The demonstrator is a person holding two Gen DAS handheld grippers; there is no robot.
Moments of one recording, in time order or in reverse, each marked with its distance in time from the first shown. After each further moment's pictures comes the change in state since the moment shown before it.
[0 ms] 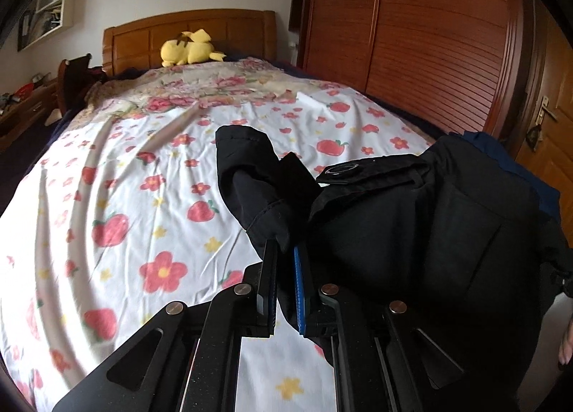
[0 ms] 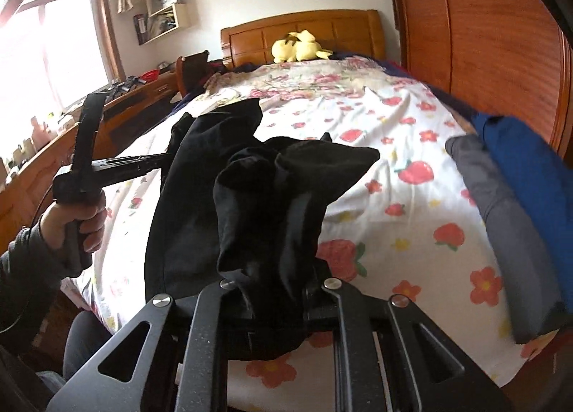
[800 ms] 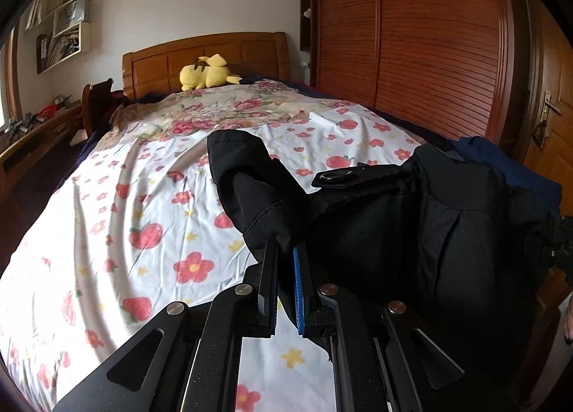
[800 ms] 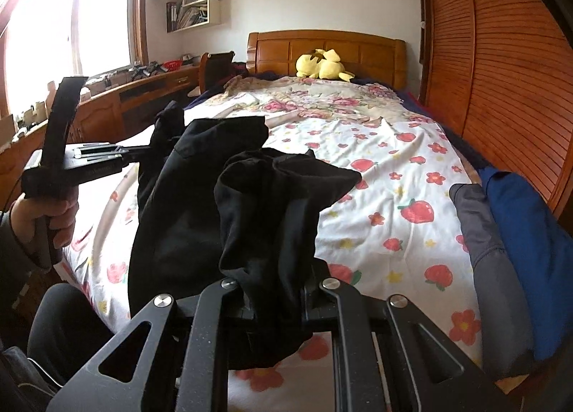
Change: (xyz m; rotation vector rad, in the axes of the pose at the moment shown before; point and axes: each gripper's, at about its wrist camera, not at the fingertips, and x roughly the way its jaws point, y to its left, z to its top) left arm -0.048 -0.028 -0.019 0.044 -0.078 0.092; right arm -0.011 0.010 0.012 -0.158 -0.055 0.002
